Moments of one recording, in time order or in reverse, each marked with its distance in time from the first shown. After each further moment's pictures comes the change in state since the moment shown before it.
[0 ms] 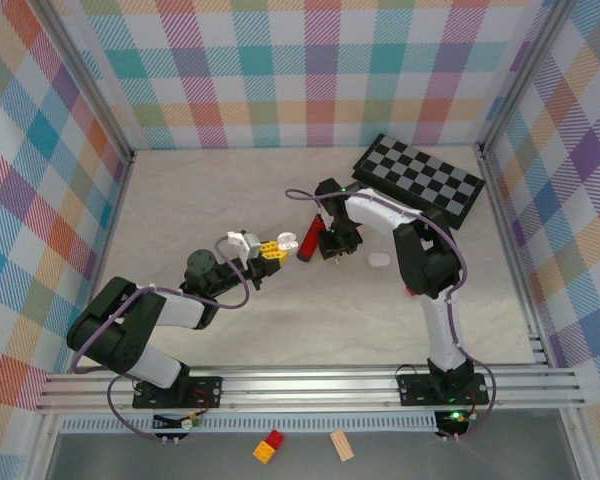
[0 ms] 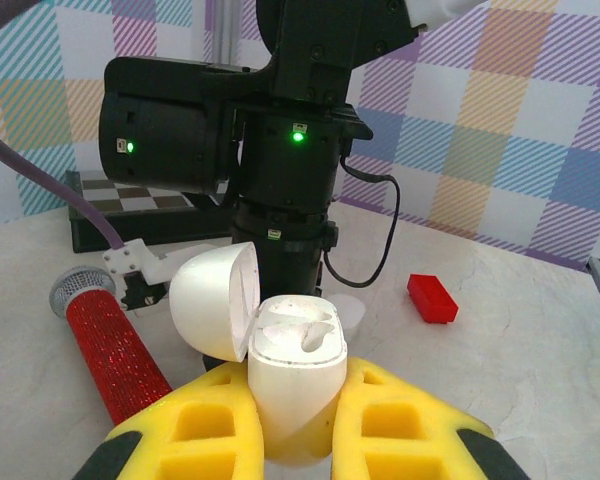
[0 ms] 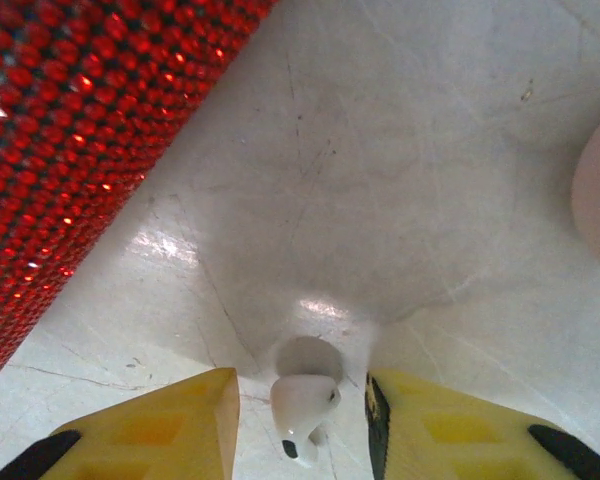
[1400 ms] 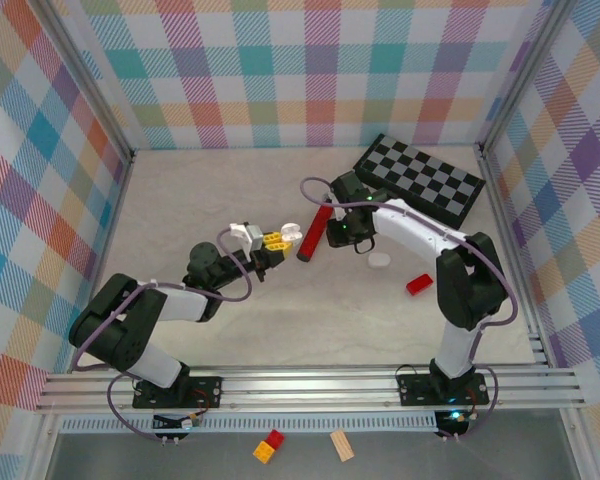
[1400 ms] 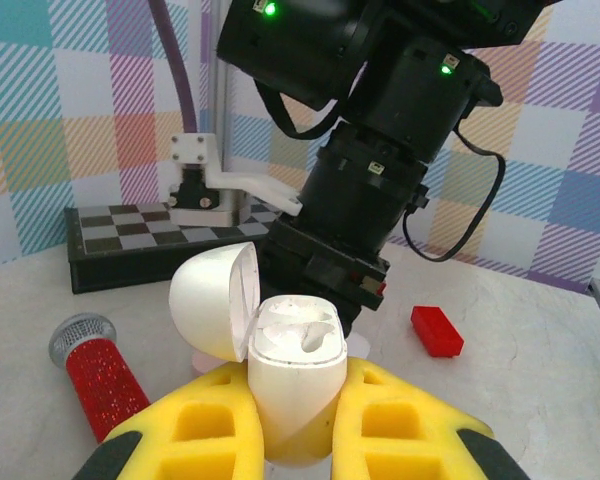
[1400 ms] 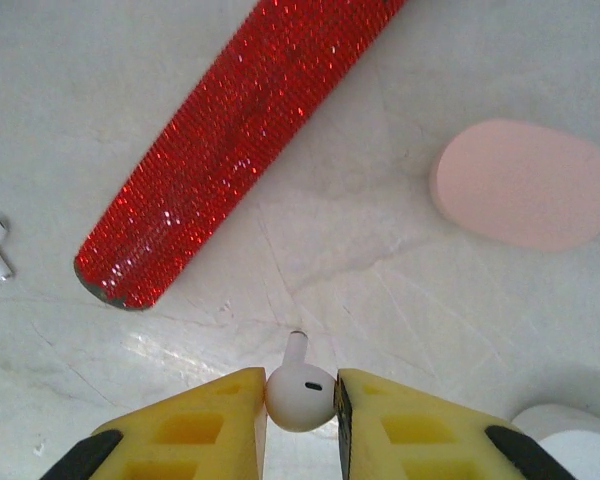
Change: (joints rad) left arm -0.021 0.018 0.079 0.000 -0.001 -0.013; right arm 0.000 -0.356 -0.269 0.261 0.035 0.064
